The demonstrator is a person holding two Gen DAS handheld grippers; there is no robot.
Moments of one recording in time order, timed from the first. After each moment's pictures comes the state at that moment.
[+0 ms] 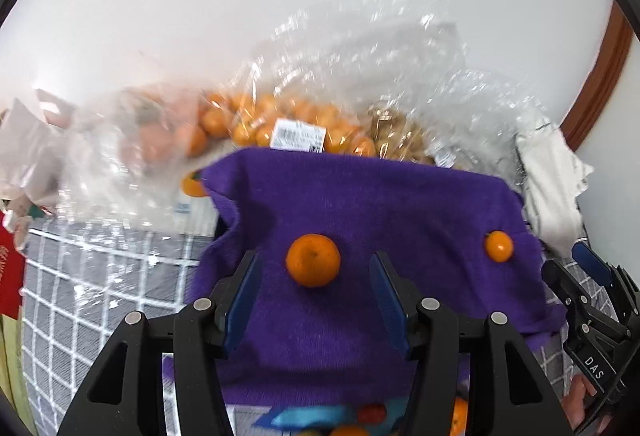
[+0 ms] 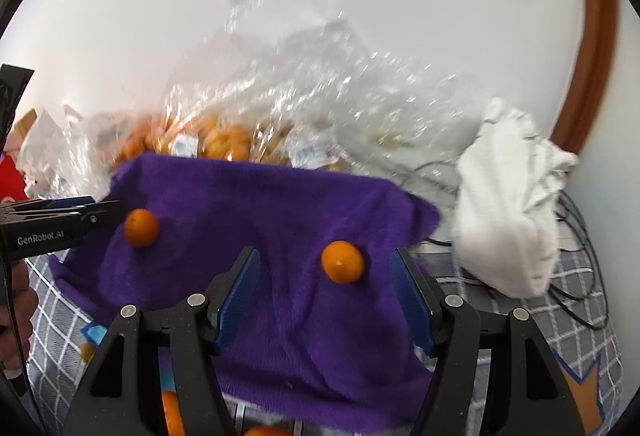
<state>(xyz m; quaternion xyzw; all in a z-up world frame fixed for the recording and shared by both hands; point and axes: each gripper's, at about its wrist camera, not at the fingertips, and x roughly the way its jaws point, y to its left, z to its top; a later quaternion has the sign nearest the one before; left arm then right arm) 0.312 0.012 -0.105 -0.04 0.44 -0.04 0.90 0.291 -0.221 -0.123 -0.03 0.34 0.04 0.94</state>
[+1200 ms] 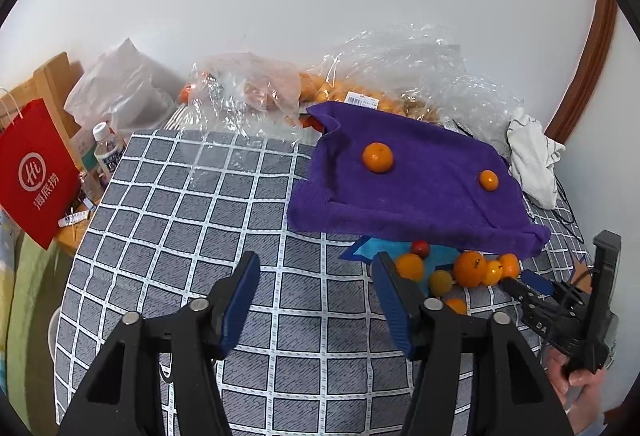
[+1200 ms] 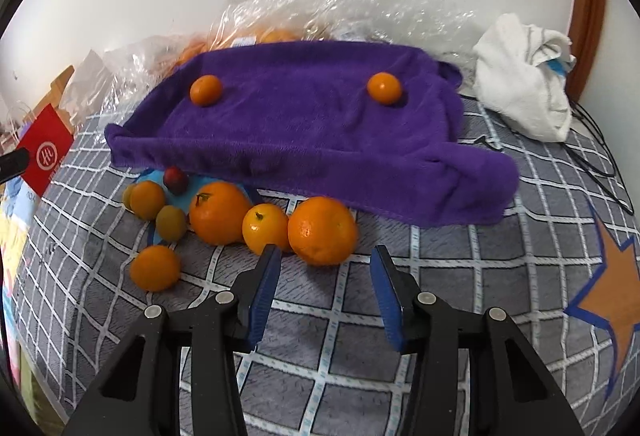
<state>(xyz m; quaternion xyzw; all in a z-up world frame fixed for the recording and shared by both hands) 0.146 0.089 -0.090 -0.07 0.42 0.00 0.91 0.193 -0.212 -0.201 -0.02 0.43 0.10 0.90</state>
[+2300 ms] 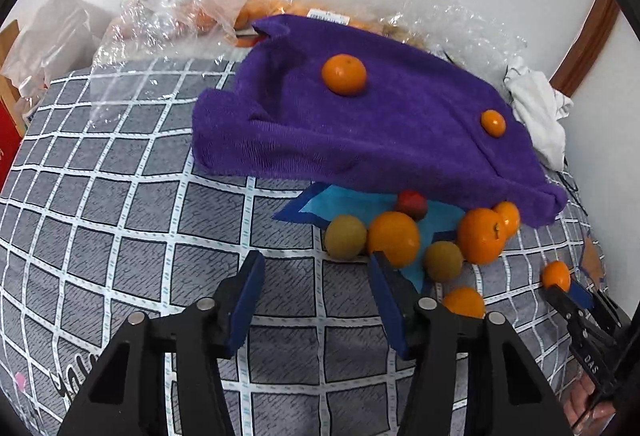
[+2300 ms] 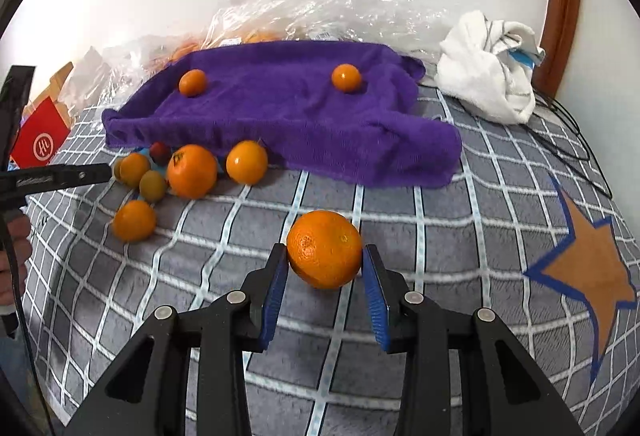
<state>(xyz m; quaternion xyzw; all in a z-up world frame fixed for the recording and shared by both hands) 0.193 0.042 -0.178 -0.08 0.49 -0.05 0.87 0.151 -0.249 -0.206 -0.02 0.41 0.09 0.91</state>
